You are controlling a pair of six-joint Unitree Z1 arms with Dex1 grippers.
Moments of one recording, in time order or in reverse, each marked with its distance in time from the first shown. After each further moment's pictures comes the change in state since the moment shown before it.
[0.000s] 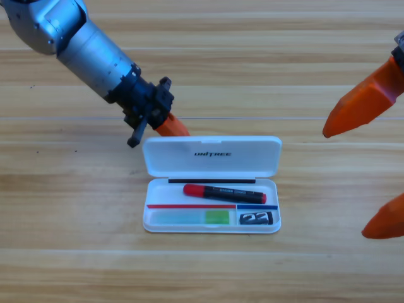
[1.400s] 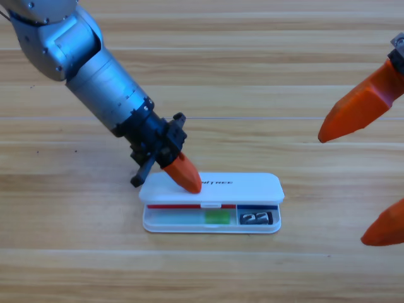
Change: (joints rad) arm 0 -0.118 -0.057 0.128 -0.011 0.000 -0.039; arm 1 0.000 0.003 0.000 -0.004 0.038 0.000
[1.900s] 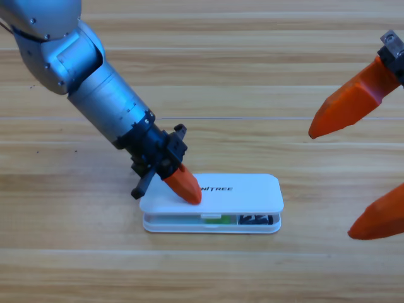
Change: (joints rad) arm 0 -0.011 0.005 0.061 -0.063 0.000 0.000; arm 1 0.000 0.012 0.000 -0.025 0.004 0.009
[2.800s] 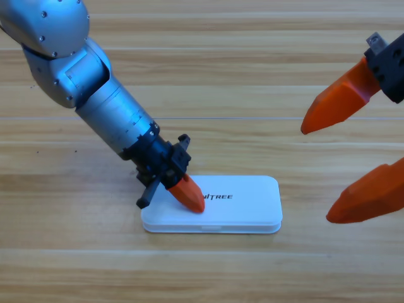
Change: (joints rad) arm 0 -0.007 0.037 0.038 -0.078 0.000 -0.001; arm 1 -0.021 0.033 0.000 -0.023 -0.013 0.053
